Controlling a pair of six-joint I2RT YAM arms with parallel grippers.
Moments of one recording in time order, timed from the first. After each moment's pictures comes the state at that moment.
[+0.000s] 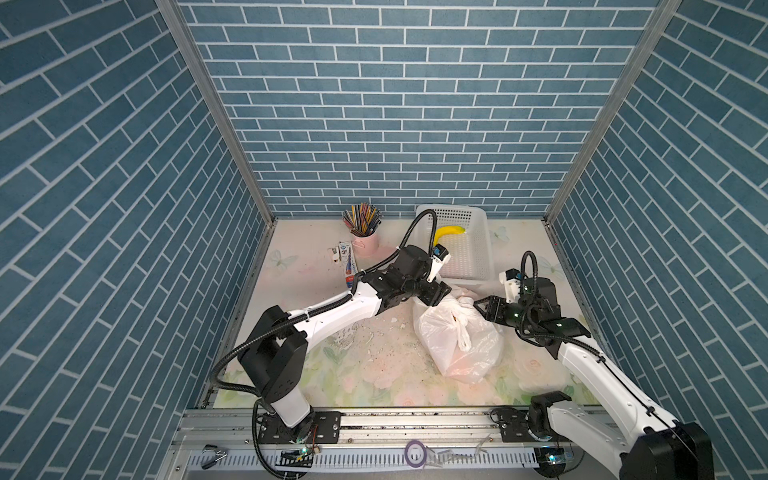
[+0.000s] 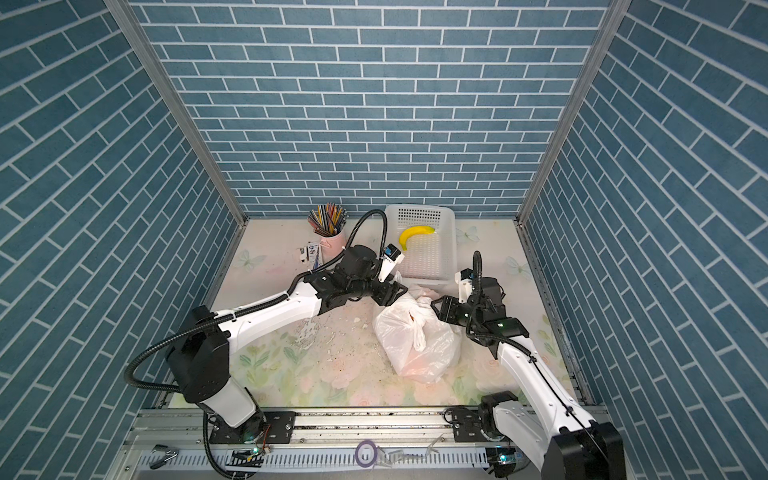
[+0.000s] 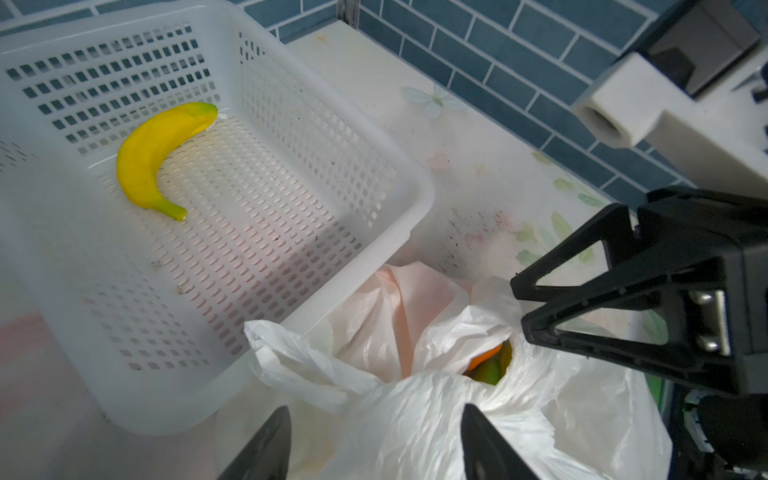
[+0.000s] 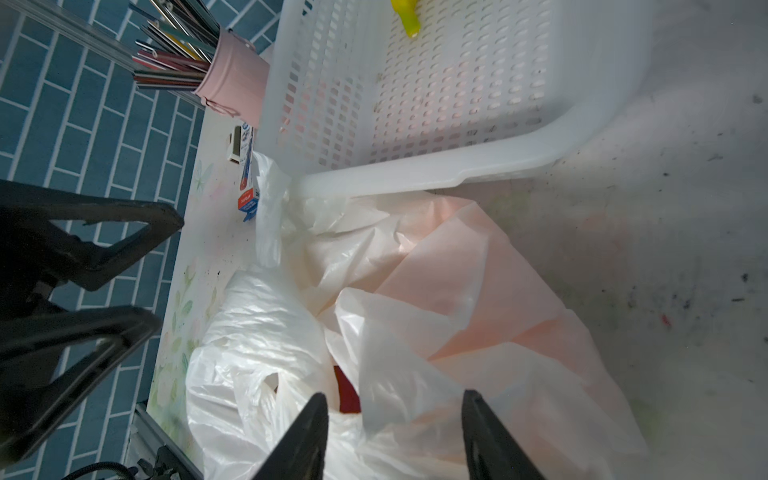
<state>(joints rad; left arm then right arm) -0.82 1.68 1.27 -0.23 0.20 -0.09 0.26 1.00 0.61 -0.36 -0.44 0.48</state>
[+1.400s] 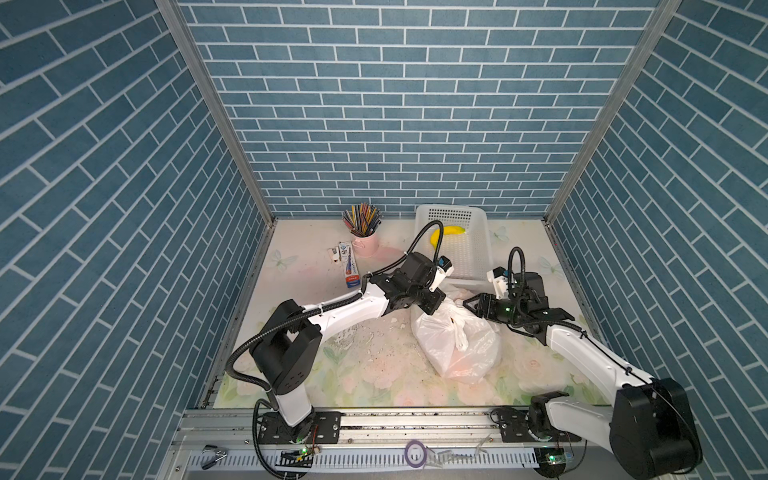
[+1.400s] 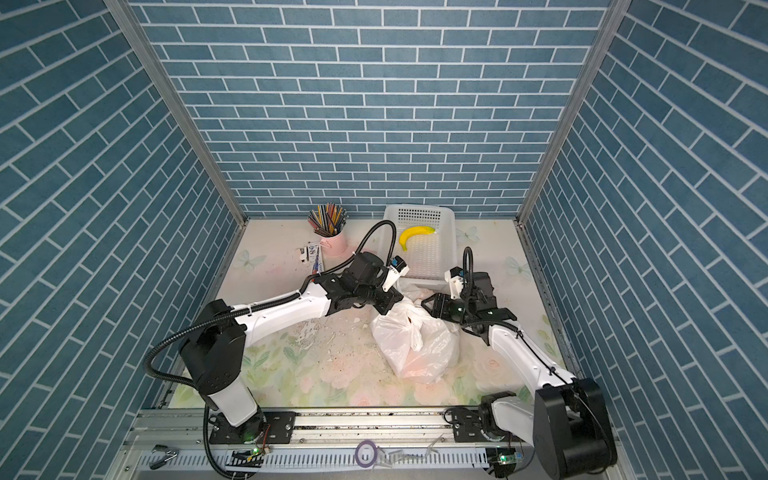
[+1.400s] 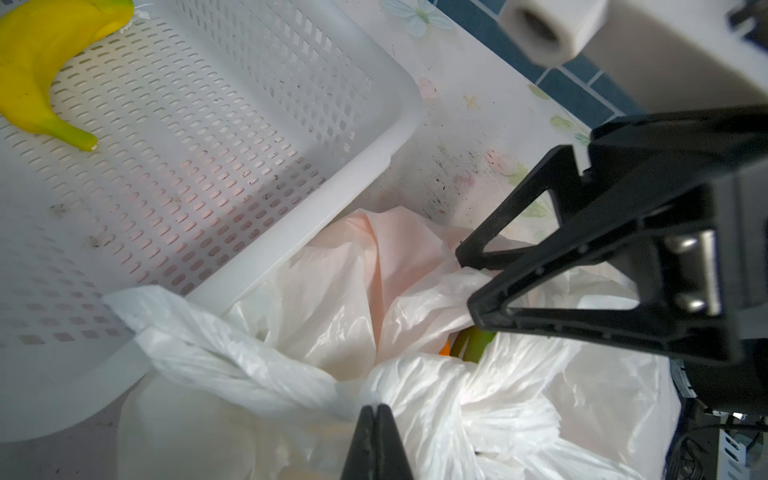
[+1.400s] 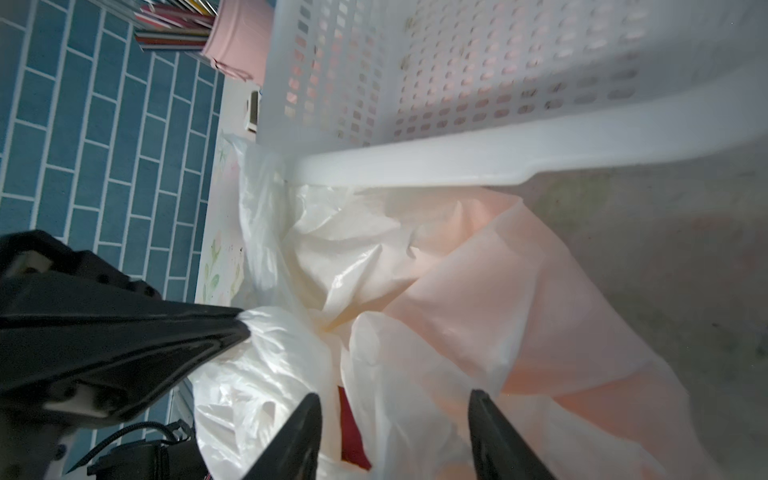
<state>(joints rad) -0.82 1.73 1.25 -0.26 0.27 -0.09 0.28 1.19 0.62 -0.24 -0.58 0.48</state>
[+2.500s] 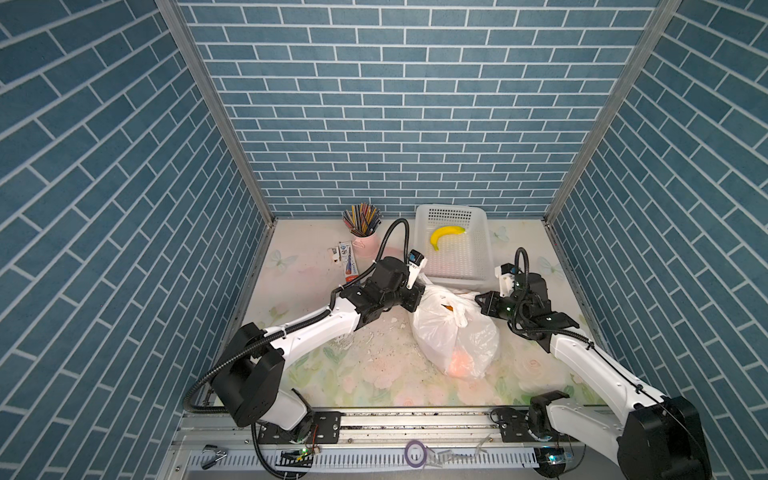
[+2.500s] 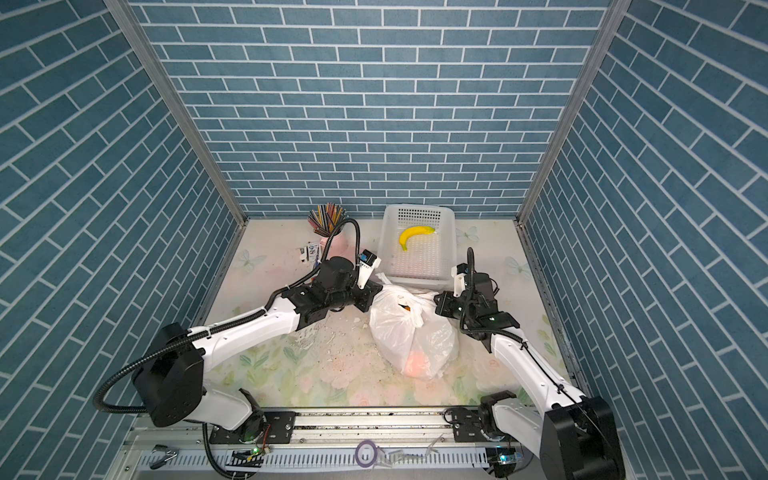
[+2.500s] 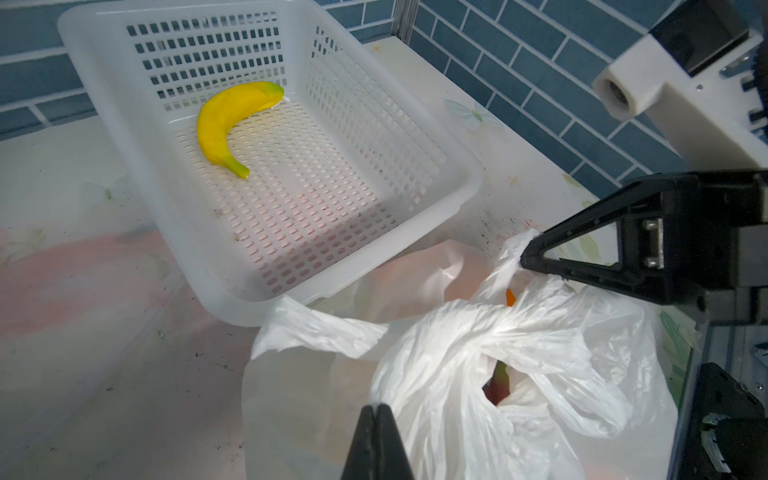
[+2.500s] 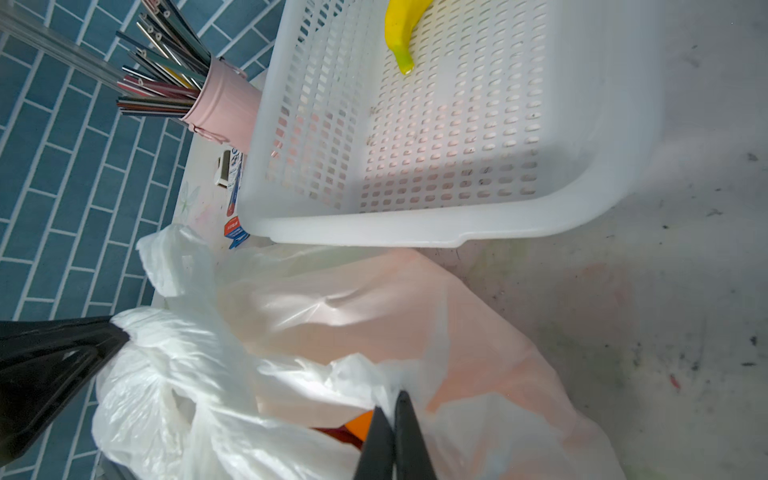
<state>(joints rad) -0.74 1.48 0.98 -0.07 0.15 -0.19 0.30 1.06 0.61 -0.22 -0.32 0.51</state>
